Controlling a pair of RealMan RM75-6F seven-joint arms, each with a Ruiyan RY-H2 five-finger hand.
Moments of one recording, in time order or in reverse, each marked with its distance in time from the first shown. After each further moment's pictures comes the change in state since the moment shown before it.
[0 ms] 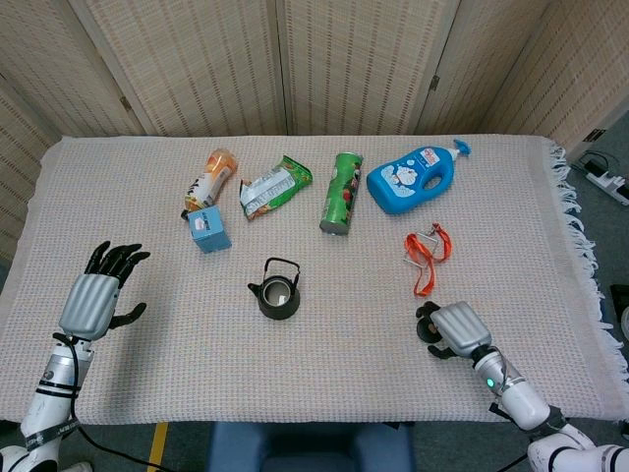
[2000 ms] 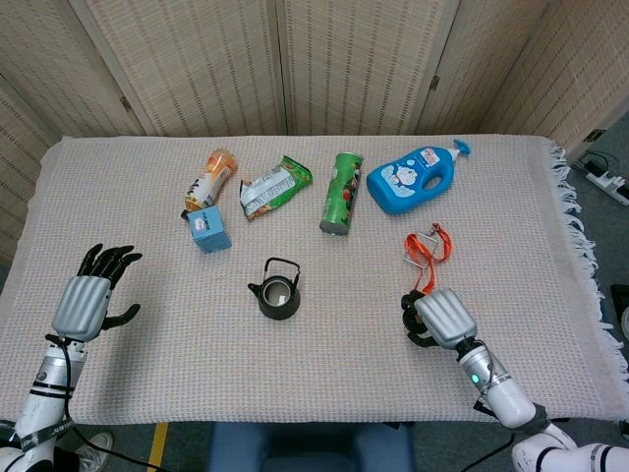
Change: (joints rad) left arm 0.028 -0.011 -0.011 0.062 0.019 -0.009 -0.072; right arm 0.038 0.007 0.061 -0.151 0.030 0.106 -0.112
